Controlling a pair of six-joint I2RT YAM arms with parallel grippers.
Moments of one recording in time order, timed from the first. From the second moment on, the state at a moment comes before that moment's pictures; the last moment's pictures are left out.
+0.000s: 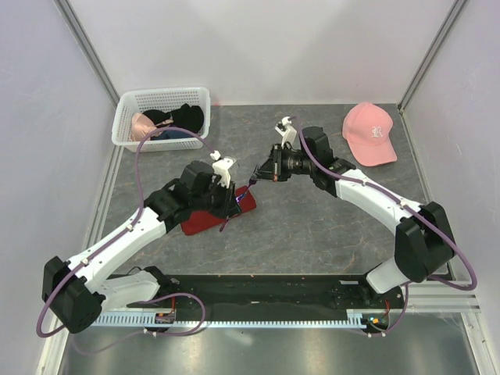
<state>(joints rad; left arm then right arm) -0.67 1.10 0.90 -0.50 0.24 -0.30 0.55 1.53 1.12 -0.03 -0.62 0.62</state>
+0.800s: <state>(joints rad) -0.67 1.04 0.91 -0.65 0.24 -0.09 0.54 1.59 1.40 -0.41 -0.66 0.34</state>
